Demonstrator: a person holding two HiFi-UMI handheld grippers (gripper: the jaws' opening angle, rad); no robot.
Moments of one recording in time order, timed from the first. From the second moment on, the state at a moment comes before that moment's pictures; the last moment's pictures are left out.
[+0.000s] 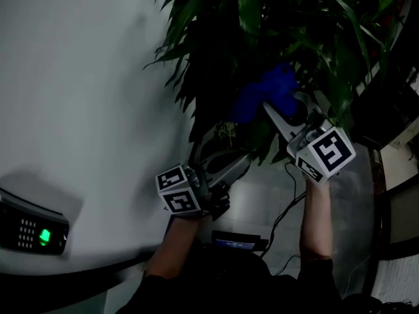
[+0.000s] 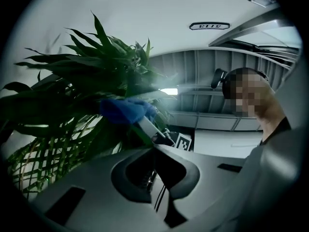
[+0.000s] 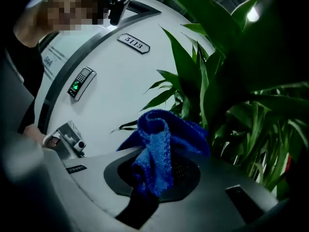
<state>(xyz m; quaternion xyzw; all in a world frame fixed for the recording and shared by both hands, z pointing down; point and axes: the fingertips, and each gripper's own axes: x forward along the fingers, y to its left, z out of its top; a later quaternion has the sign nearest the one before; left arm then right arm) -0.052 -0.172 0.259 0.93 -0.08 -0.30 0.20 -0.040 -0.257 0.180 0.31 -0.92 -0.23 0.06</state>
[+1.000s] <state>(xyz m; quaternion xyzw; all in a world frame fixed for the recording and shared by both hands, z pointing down) -0.063 -0.160 0.245 0.91 0.00 -0.37 0.21 -0.038 -0.218 0.151 0.32 -0.93 -0.19 -0.03</state>
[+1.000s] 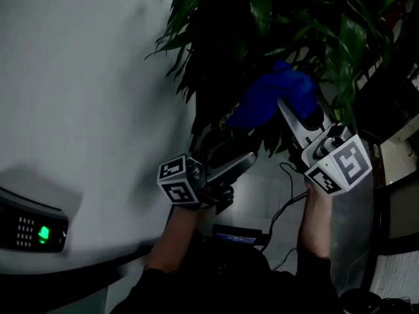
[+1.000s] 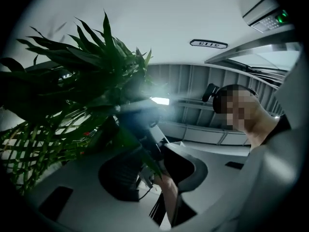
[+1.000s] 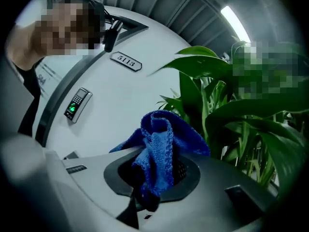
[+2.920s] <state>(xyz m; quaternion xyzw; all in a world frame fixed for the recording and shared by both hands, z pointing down) -0.052 -0.195 0.280 0.80 0.08 -0.51 0.31 0.004 -0.199 0.204 0.31 -0.94 -0.08 -0.14</state>
